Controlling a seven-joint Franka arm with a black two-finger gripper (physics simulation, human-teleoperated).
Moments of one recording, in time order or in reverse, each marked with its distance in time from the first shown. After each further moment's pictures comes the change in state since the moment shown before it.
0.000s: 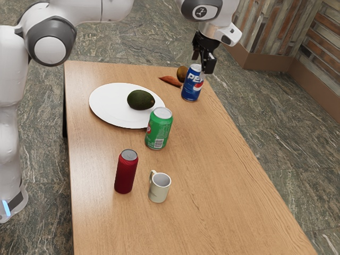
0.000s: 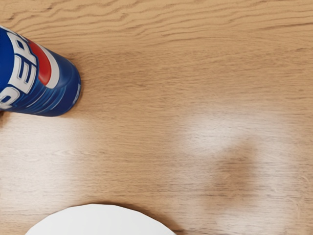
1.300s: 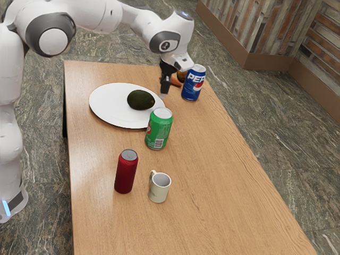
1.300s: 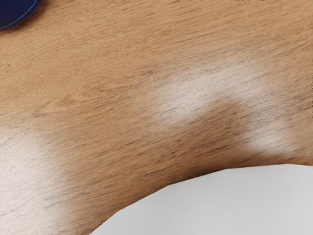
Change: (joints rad) arm 0.156 -0.053 0.146 -0.526 -0.130 0.438 0.539
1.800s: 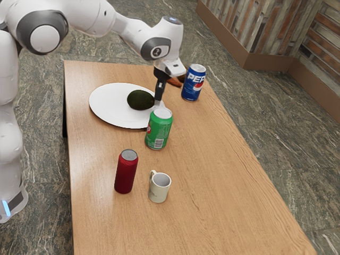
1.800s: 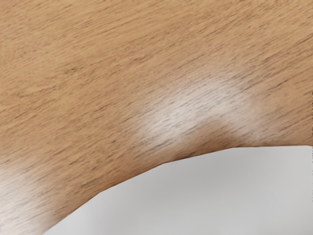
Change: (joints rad) arm 0.001 -0.065 0.008 -0.157 -0.104 0.128 0.180
